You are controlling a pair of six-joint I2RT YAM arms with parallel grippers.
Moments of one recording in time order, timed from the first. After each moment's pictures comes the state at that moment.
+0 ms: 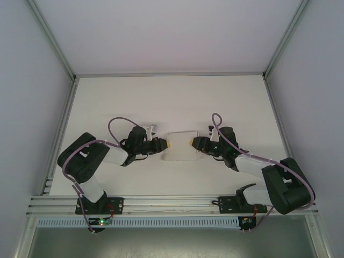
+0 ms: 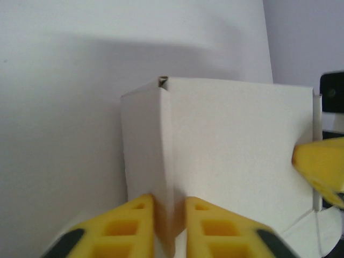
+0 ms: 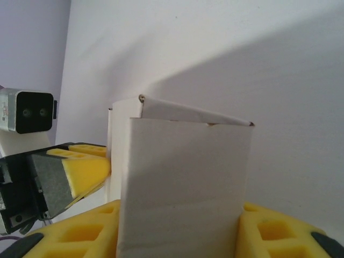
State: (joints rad) left arm -0.54 1.69 0.50 0.65 0.56 -0.88; right arm 0.36 1.30 0.33 0.36 -0.55 0.81
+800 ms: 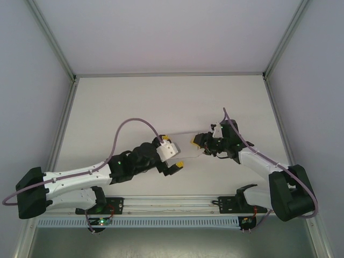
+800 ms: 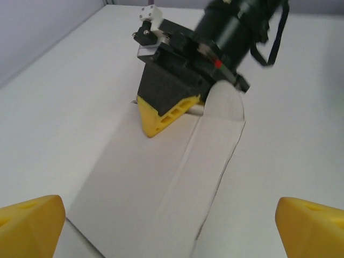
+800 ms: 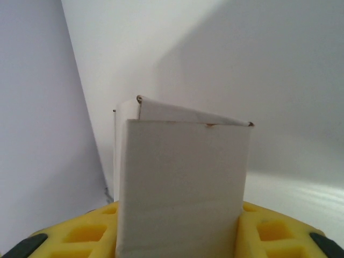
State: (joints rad) left arm -1.09 1.11 0.64 0.01 -0.09 0.19; right arm 0.29 1.24 0.49 -0.04 -0.75 1.03
